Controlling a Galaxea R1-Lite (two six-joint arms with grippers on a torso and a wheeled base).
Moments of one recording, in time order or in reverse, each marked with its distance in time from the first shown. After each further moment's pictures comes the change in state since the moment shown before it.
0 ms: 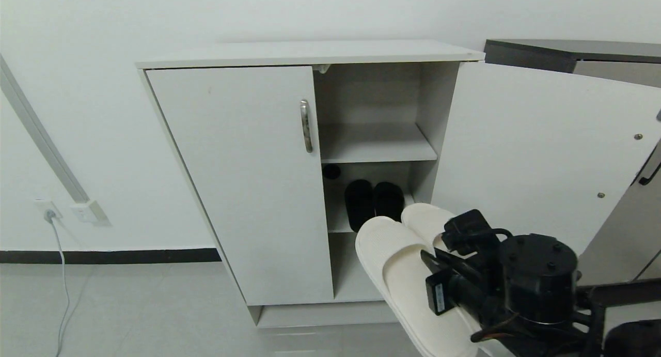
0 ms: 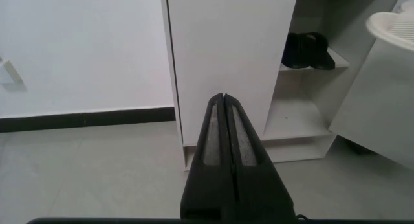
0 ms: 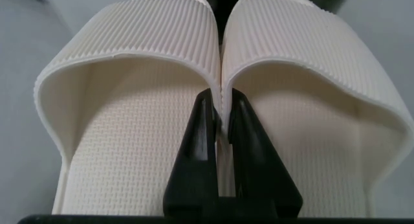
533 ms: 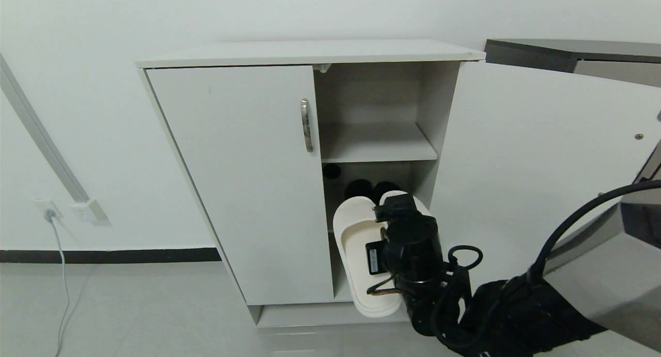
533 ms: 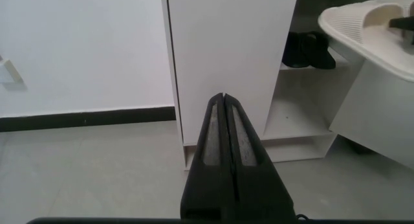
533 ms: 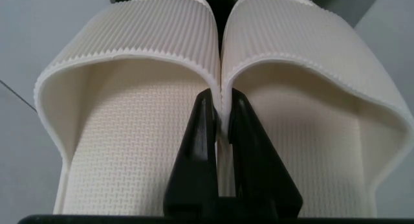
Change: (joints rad) left arm 0.000 0.000 0.000 0.000 0.000 0.001; right arm 0.047 0.301 -0.458 0.149 -0.258 0.101
